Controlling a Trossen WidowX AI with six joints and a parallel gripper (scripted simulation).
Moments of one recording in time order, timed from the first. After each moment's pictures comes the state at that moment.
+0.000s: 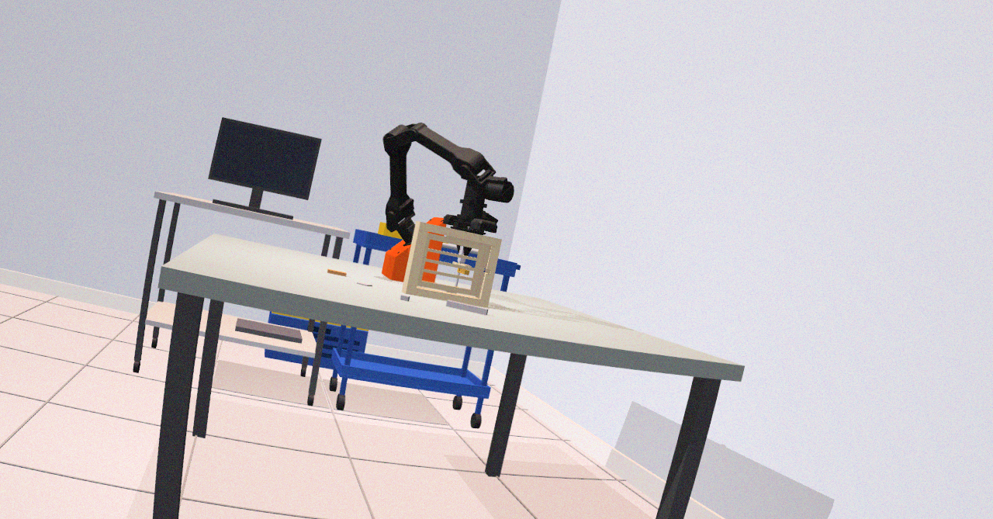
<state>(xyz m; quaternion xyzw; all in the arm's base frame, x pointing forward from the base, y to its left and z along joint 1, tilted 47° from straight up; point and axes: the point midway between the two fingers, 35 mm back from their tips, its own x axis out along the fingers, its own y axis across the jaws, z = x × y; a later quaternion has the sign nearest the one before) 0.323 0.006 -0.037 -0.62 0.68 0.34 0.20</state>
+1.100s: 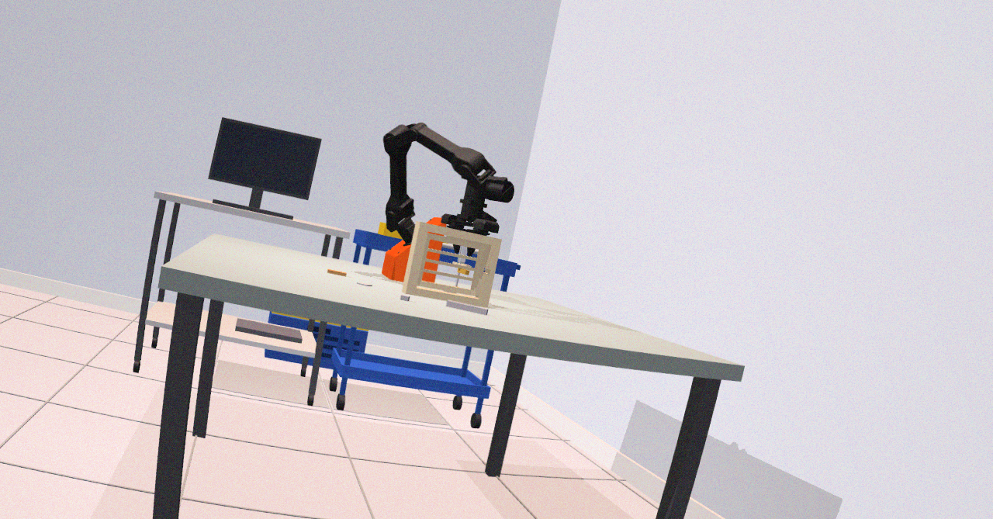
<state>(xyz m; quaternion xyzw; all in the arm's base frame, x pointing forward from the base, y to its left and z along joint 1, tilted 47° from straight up) 0.323 0.006 -0.037 -0.63 0.66 0.37 0.17</state>
